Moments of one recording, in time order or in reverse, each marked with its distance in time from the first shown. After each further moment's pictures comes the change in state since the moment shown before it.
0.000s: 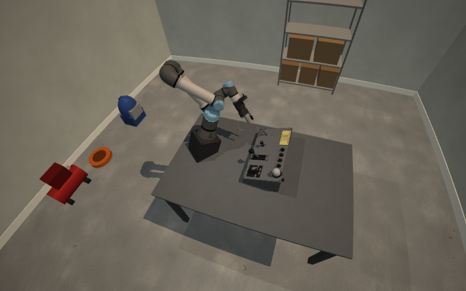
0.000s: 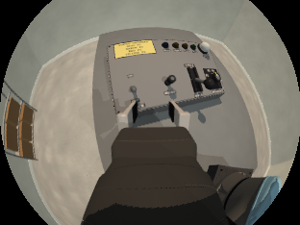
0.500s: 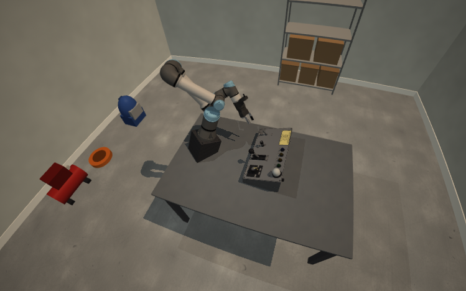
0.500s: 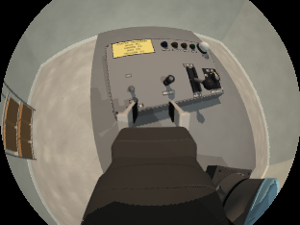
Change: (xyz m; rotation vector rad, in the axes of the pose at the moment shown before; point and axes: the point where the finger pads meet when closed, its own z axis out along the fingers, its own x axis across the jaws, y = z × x) arm 0.002 -0.002 0.004 -0.011 0.015 -0.007
